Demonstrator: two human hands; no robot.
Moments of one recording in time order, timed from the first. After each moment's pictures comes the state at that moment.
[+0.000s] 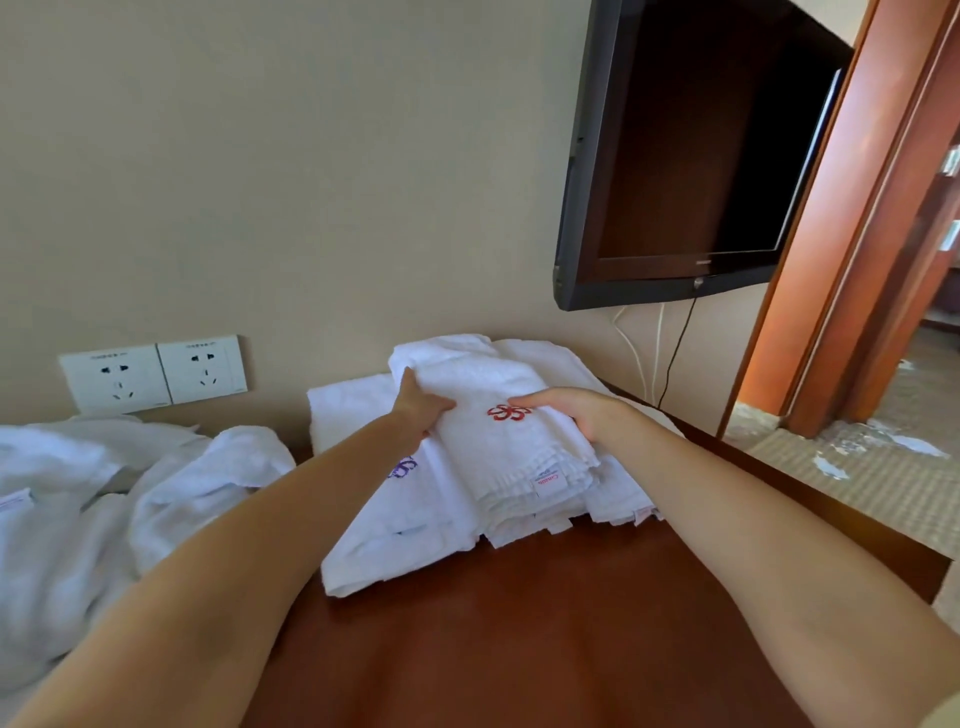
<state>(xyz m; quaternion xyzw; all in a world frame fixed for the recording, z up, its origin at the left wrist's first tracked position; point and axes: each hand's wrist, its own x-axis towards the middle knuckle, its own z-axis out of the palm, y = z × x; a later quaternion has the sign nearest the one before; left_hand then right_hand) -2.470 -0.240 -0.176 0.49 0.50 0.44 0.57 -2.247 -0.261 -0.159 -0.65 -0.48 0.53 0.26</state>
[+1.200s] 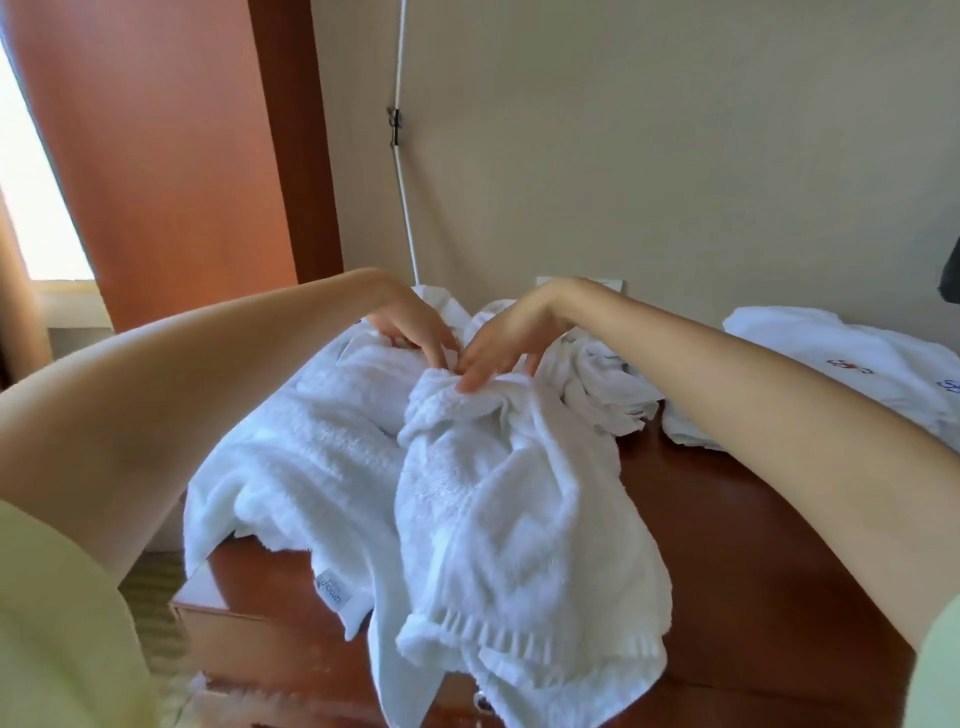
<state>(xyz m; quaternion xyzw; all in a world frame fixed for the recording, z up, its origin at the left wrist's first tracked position) -2.814 -0.616 -0.053 0.59 0.75 -0.08 0.29 -2.665 -0.561 -0.053 -0.28 -0.90 0.26 -0.22</state>
